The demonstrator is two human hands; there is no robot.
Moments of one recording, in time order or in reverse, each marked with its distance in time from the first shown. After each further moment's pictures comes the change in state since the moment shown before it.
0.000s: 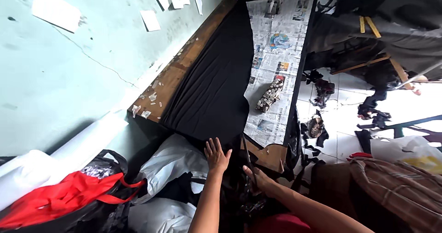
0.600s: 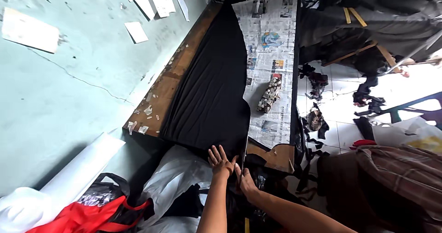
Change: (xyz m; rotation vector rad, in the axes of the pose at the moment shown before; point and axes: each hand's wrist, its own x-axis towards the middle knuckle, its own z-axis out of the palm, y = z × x) left_hand 0.013 0.001 -0.021 0.138 -0.304 -0.081; right_hand 0.055 -0.022 0.101 0.390 0.256 -0.078
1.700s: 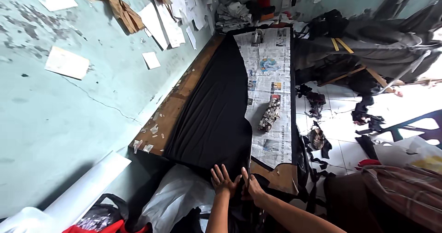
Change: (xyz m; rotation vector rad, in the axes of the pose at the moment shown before) left_hand 0.011 -0.008 0.010 -0.057 0.044 0.048; right_hand 0.022 -0.049 -0.022 0.061 -0.018 0.007
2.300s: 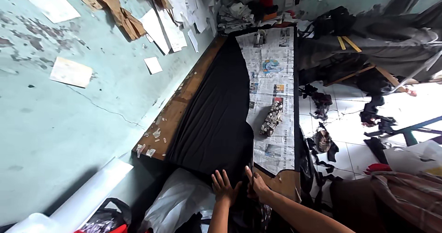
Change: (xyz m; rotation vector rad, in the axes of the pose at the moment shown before) left_hand 0.001 -0.002 0.006 -0.034 0.049 0.012; right_hand 0.016 -0.031 -0.023 -0.038 -0.014 0.007
